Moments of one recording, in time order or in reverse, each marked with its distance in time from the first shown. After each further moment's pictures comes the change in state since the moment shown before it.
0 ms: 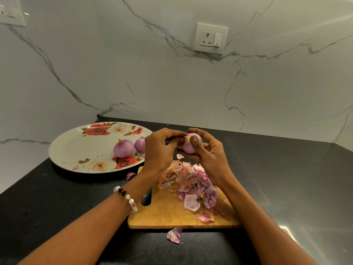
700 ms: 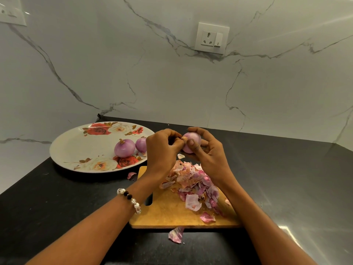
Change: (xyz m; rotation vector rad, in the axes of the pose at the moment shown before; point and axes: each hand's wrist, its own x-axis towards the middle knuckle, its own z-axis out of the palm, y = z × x) left_hand -0.005 0.009 0.002 0.133 0.085 -0.024; right_hand -0.003 0.001 0.002 -0.177 -0.039 -0.160
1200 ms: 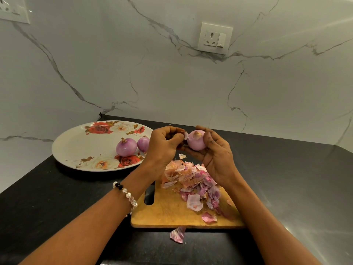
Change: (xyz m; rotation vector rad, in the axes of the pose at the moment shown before) left_hand 0.012 -0.003 -0.004 -0.513 -0.185 -0.325; right_hand 0.004 -0.008 -0.005 0.540 0.090 0.228
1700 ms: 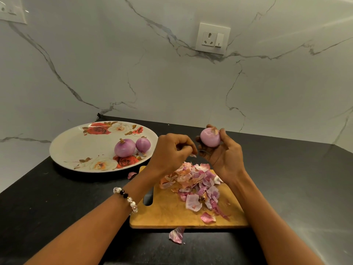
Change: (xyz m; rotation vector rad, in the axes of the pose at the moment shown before) left_hand -0.008 -0.004 0.003 0.428 -0.234 0.337; right_hand 0.003 -0.010 -0.018 0.054 0.161 0.078
